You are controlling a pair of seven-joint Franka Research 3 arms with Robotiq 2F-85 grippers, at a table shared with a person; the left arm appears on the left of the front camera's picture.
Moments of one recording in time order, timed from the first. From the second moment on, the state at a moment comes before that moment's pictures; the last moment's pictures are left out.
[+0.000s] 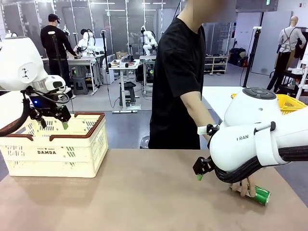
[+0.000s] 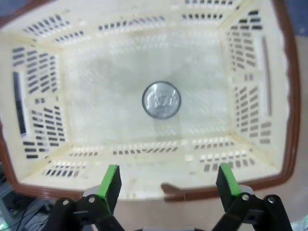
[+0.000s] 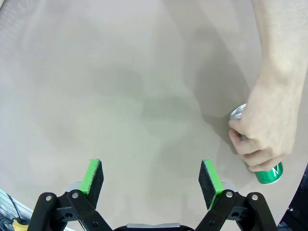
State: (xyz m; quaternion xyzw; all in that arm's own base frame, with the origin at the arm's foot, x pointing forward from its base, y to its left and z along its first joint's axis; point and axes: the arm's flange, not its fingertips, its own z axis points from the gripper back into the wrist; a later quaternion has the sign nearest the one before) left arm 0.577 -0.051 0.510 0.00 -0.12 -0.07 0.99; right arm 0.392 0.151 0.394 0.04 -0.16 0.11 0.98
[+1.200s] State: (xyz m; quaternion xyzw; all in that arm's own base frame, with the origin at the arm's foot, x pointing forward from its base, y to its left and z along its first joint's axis) left arm 0.446 -0.055 0.520 0.01 -0.05 -0.20 0.98; right arm 0.392 0.151 0.394 0.04 -0.16 0.11 0.98
